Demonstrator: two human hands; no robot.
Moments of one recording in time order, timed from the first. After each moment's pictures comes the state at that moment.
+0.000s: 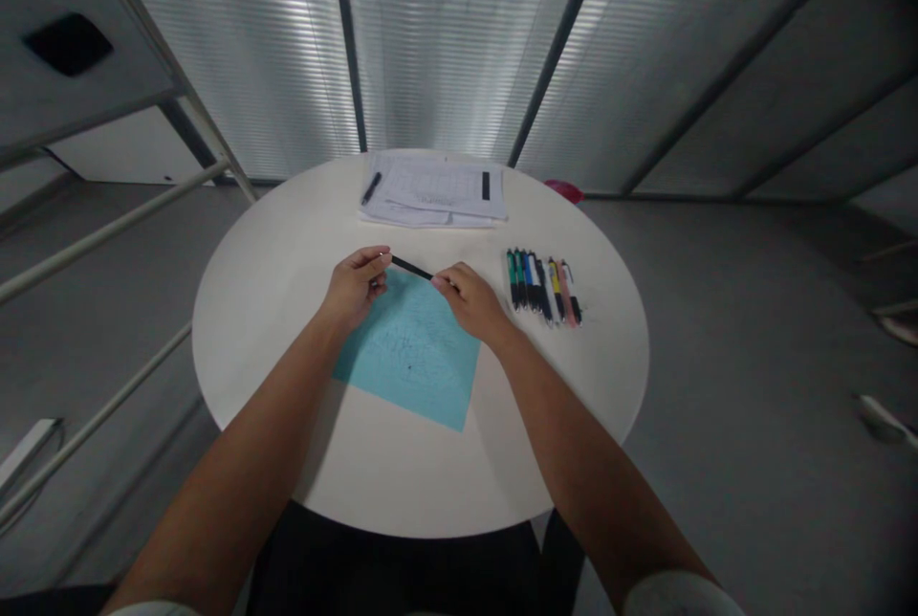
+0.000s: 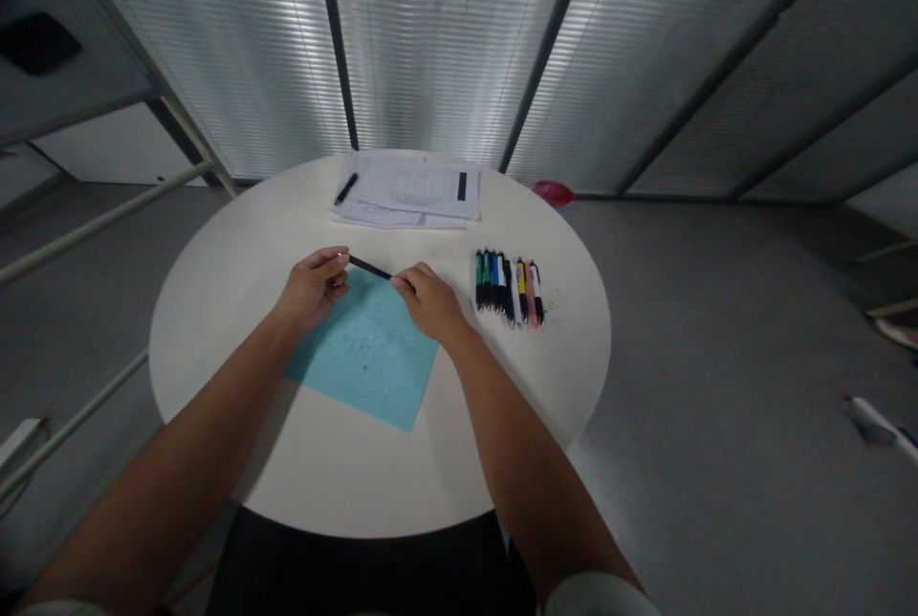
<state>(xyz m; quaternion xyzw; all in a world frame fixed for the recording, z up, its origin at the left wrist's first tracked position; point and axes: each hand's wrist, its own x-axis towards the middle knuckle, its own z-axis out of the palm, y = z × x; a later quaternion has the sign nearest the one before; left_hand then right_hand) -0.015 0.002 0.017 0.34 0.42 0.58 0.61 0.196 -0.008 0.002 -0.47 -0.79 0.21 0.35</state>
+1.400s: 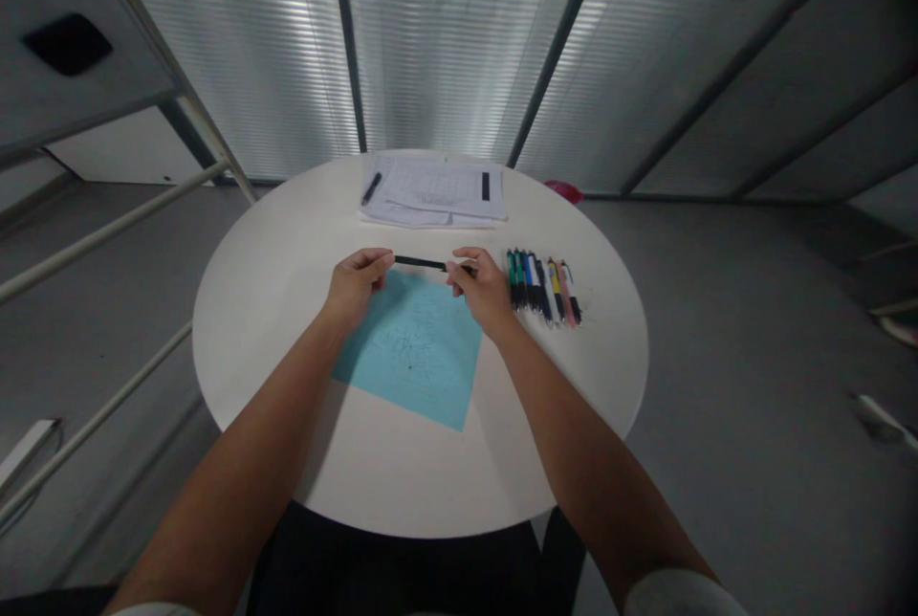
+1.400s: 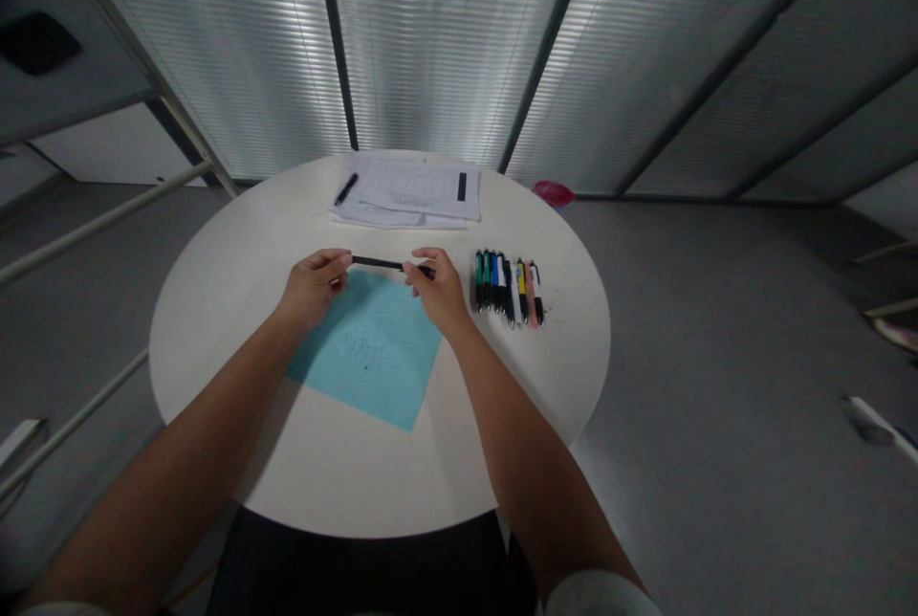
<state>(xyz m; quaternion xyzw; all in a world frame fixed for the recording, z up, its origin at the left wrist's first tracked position) -0.016 0.006 0.009 0.39 0.45 0.59 0.54 0.192 0.001 0.005 -0.46 -0.54 0.45 0.54</state>
